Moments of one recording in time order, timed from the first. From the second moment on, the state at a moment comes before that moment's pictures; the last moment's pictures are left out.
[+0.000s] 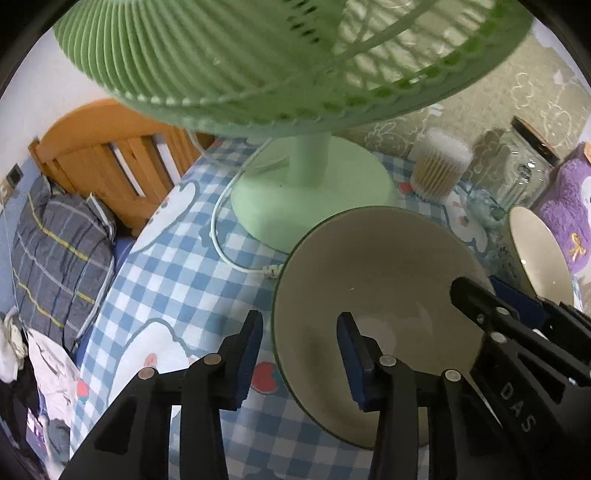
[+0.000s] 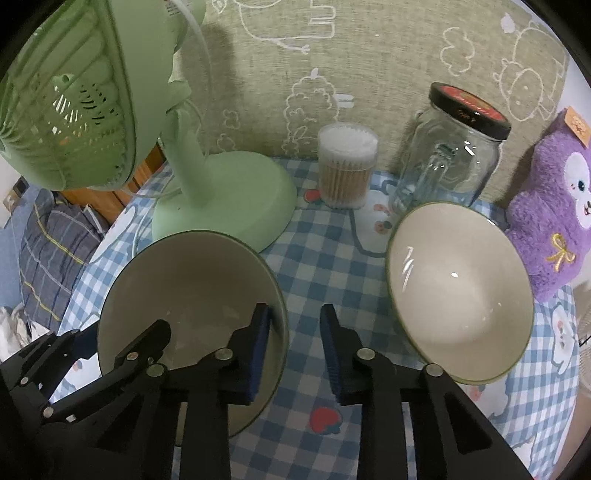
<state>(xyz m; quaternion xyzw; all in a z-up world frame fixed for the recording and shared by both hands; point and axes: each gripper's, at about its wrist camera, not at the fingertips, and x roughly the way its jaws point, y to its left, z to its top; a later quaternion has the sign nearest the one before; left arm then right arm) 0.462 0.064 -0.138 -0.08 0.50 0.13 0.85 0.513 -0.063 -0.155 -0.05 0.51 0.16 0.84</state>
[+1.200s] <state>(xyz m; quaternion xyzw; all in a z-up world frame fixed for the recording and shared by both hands) 0.444 0.053 -0.137 -0.10 0.53 0.10 0.84 0.487 -0.077 -0.149 -0.03 0.53 0.17 0.83</state>
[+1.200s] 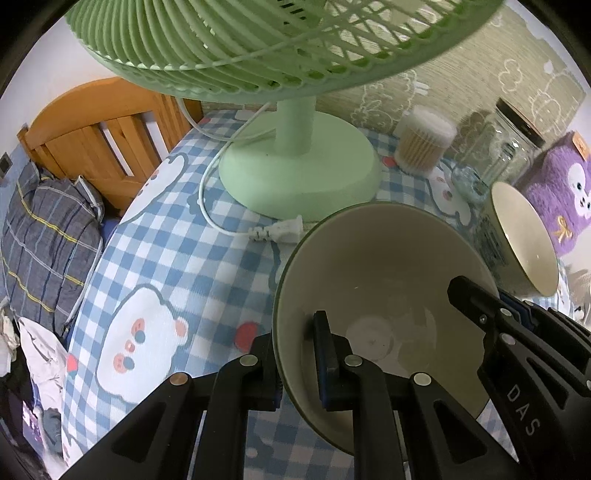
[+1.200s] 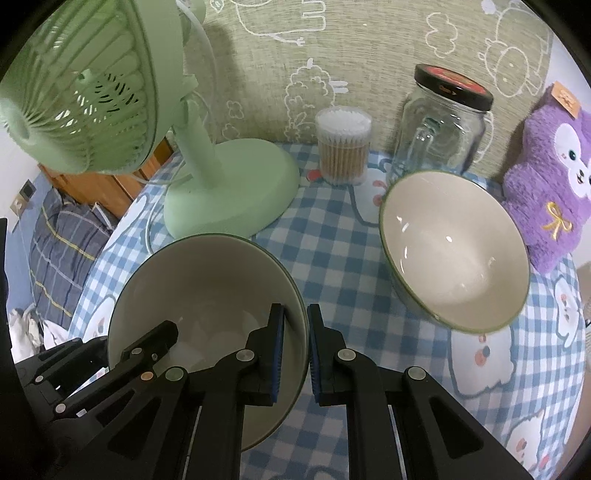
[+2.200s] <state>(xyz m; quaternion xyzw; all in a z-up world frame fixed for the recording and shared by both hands) 0.351 0.003 -0.095 -0.07 0.52 0.06 0.85 0.380 -0.131 -0.095 0.00 0.53 0.12 0.84</state>
